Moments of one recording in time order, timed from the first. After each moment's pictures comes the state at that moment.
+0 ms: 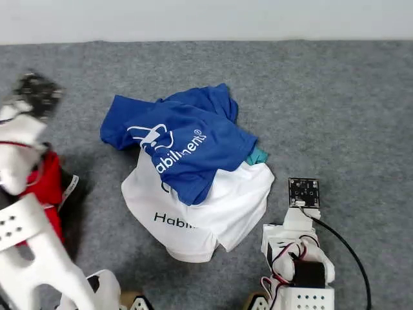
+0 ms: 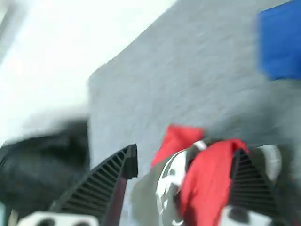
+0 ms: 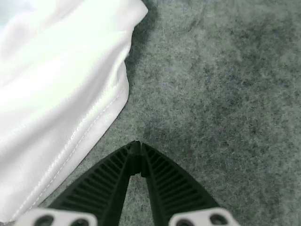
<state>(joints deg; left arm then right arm) -28.0 -34.9 11.6 74.9 -48.8 -1.1 -103.1 95.6 74.2 -2.4</state>
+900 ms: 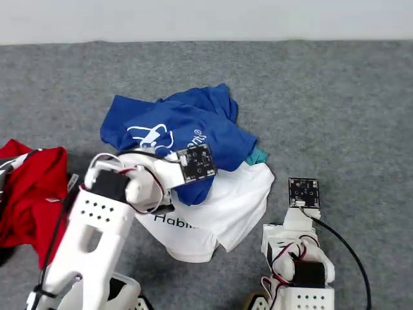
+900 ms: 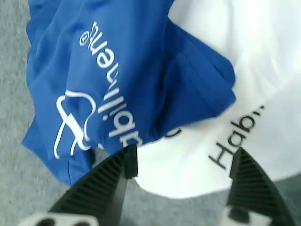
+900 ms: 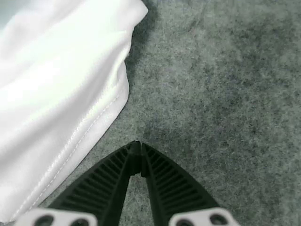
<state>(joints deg) 14.1 -34.9 44.1 66.7 -48.8 -1.1 -103.1 95.6 74.2 -2.4</state>
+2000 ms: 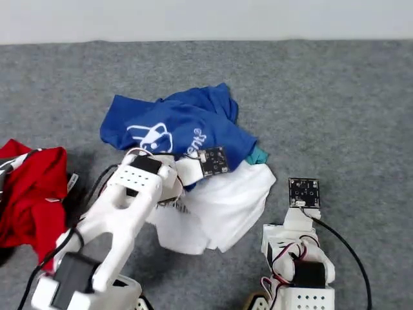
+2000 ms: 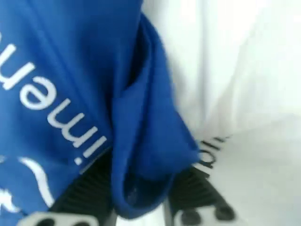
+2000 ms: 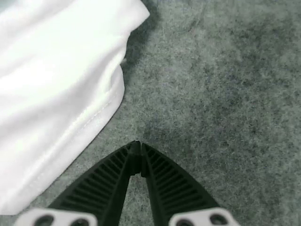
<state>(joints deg) 15.3 -9.5 41.1 55.1 -46.5 -1.1 -103.1 95.6 74.2 -2.4</state>
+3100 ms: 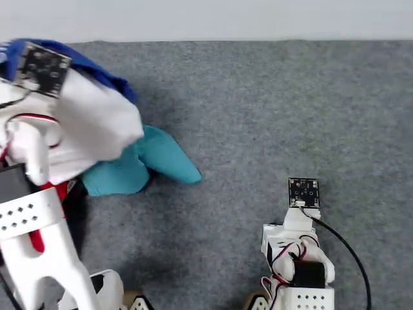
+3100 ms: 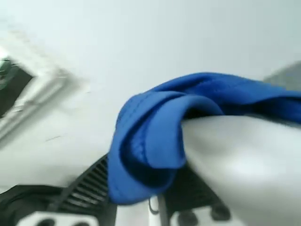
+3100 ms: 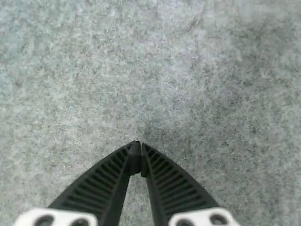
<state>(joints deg) -24.8 -34.5 17.1 44.0 -33.1 -1.1 -103.1 95.6 74.2 -2.4</state>
